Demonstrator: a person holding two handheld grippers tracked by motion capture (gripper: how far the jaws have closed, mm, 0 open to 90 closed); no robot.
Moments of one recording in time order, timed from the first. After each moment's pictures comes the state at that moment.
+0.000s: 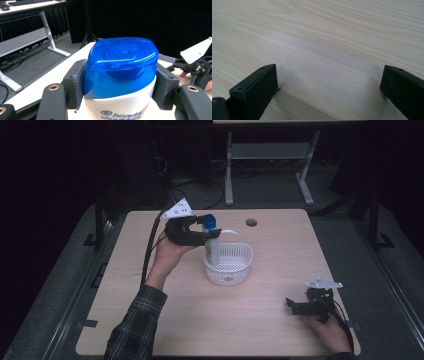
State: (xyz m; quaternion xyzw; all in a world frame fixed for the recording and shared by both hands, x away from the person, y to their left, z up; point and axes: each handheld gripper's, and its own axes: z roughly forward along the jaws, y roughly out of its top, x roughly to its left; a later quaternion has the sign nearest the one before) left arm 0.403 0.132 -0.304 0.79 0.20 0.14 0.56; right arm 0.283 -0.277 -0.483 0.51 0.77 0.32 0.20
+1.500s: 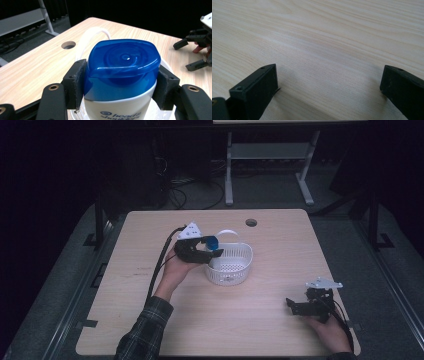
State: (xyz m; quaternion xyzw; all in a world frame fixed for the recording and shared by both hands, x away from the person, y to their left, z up) left arm 0.406 0.124 -0.378 0.82 0.21 0.13 0.52; right arm 0.284 -0.277 -0.483 0.51 0.77 0.32 0.20
